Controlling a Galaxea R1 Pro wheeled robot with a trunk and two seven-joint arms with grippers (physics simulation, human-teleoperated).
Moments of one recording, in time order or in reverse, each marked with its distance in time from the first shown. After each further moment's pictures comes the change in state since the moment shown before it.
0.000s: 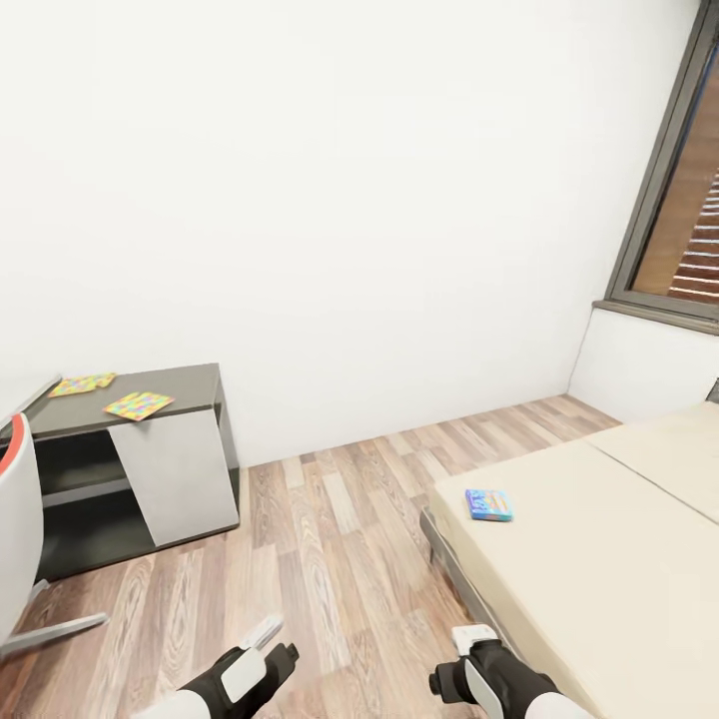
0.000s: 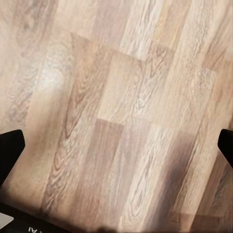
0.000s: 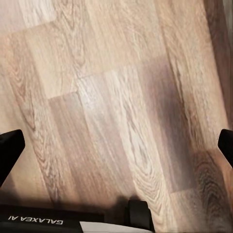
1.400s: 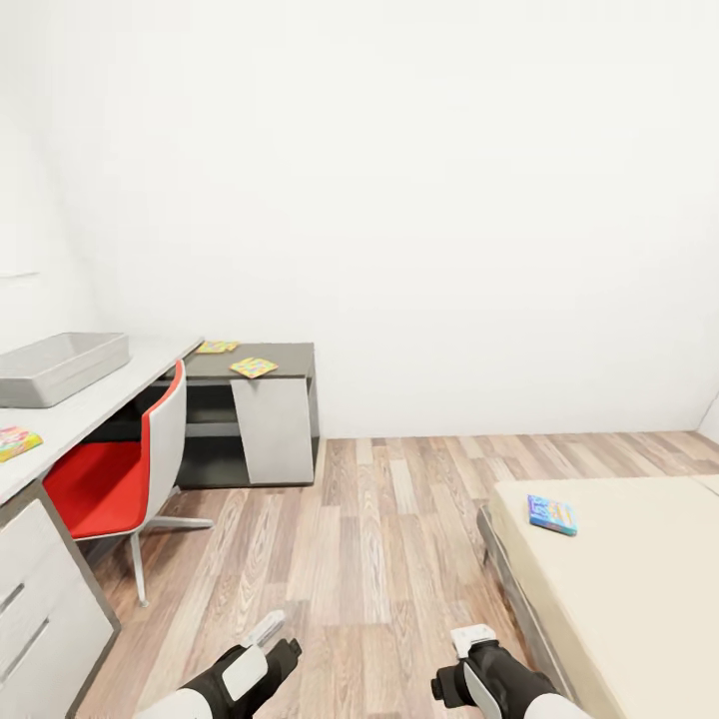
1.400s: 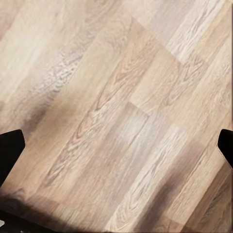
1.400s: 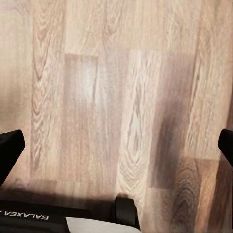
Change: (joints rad) left arm 0.000 -0.004 0.000 -0.009 0.005 -0.003 -0.018; right arm 0.002 0.003 0.003 0.000 0.067 0.010 0.000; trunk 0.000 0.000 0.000
